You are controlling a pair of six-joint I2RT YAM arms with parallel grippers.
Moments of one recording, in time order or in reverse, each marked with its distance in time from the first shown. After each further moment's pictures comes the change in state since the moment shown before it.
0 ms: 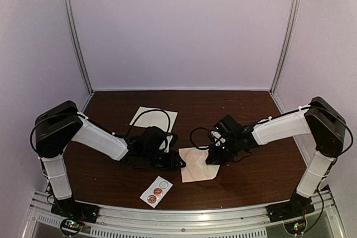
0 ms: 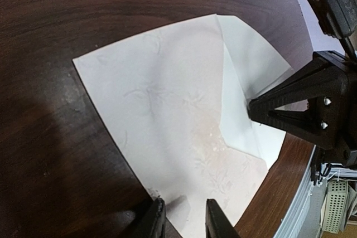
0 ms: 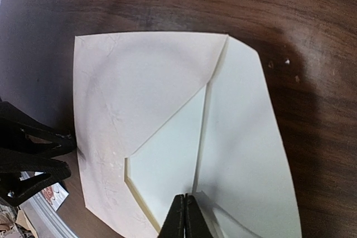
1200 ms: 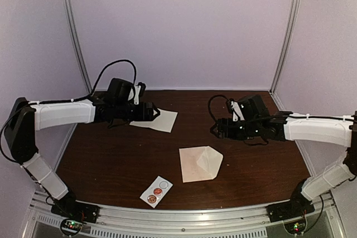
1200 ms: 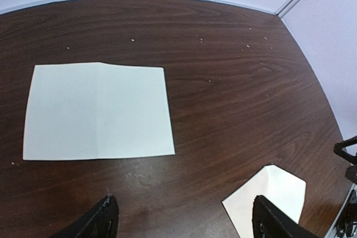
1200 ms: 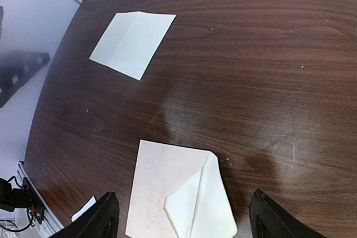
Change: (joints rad) left arm 0.349 -0.305 0.204 -0.408 -0.152 0.371; right arm -0.064 -0.359 -0.032 0.029 0.208 -0.058
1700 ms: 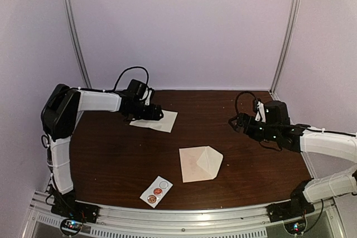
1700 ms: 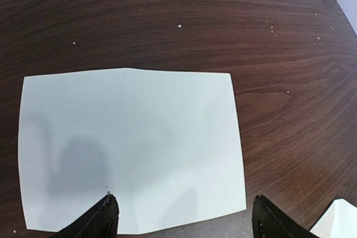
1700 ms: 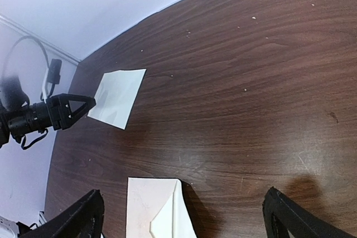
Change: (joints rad) left arm 0.100 0.441 0.339 -0.079 -0.005 0.121; right arm -0.179 -0.217 -0.244 0.222 0.002 0.084
